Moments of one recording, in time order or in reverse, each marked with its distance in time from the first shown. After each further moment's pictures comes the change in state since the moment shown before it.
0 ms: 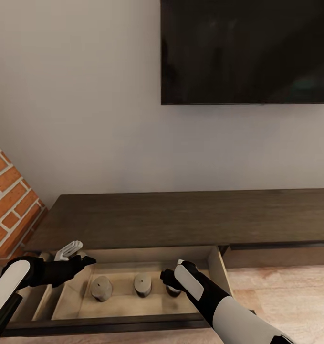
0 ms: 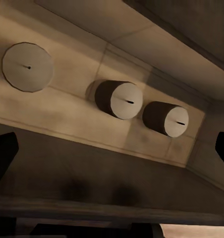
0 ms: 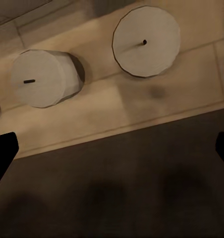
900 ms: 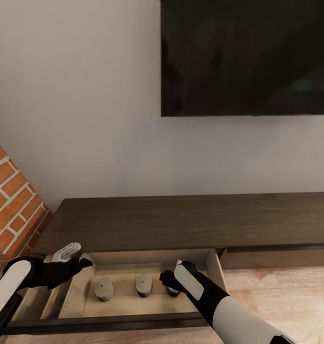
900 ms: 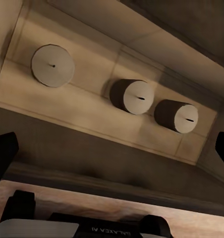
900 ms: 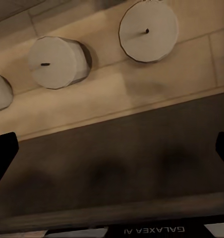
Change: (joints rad) left arm 0.000 -0.001 -0.002 0.001 -0.027 -0.003 0.059; right arm 0.000 0.001 0.000 0.000 0.001 0.032 0.005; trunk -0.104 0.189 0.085
